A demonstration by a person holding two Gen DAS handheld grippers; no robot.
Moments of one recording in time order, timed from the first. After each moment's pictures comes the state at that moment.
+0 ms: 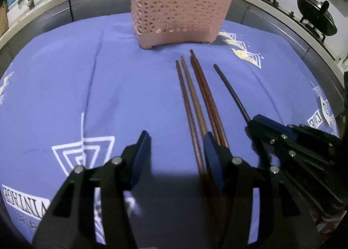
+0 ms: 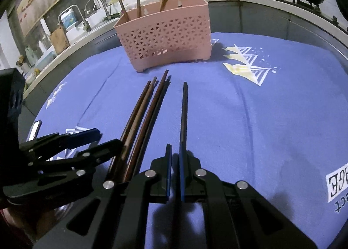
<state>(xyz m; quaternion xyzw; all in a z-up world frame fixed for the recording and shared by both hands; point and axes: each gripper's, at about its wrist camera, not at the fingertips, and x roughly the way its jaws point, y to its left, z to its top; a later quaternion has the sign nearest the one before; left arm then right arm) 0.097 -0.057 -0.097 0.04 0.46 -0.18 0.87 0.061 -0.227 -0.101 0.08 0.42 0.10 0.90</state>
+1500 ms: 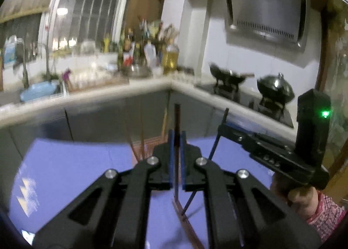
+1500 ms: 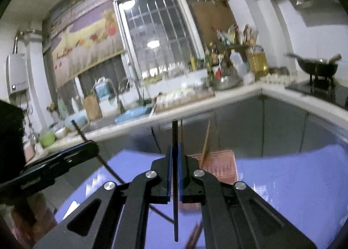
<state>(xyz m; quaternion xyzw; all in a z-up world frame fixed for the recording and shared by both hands) 0.121 -0.013 0.153 -0.01 0.19 -0.27 0.94 0.120 -0.243 0.123 0.11 0.17 0.17 0.97</state>
